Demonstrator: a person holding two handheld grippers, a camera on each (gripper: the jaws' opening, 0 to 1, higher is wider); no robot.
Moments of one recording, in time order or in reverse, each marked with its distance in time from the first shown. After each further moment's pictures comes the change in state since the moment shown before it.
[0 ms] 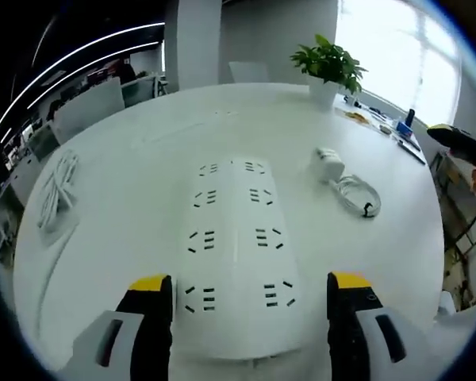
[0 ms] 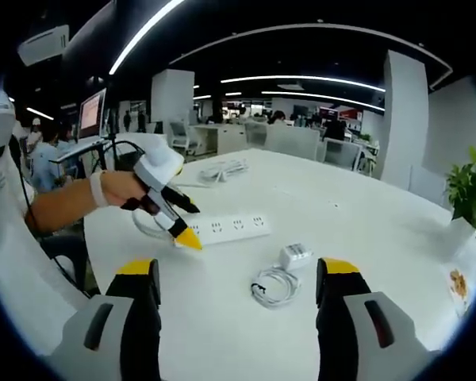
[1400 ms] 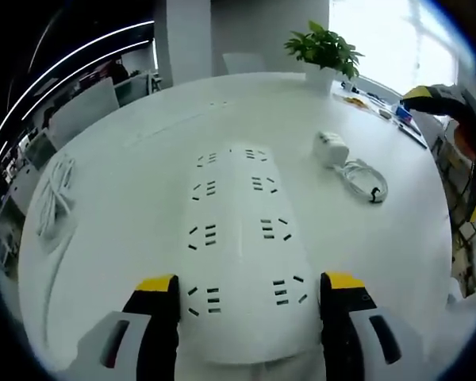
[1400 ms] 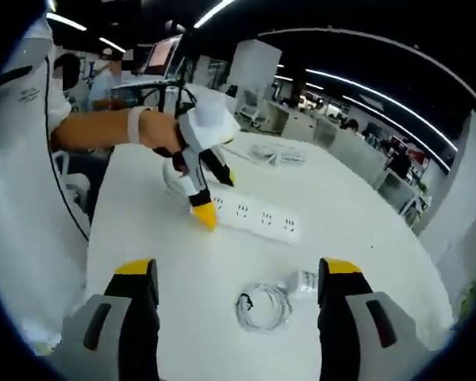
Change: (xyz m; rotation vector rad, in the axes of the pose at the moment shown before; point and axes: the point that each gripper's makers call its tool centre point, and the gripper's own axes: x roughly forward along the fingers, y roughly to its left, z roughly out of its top) left arm 0.011 0.016 -0.003 0.055 0.046 0.011; right arm 0.055 0.006 -0.011 -0.495 0.133 0.323
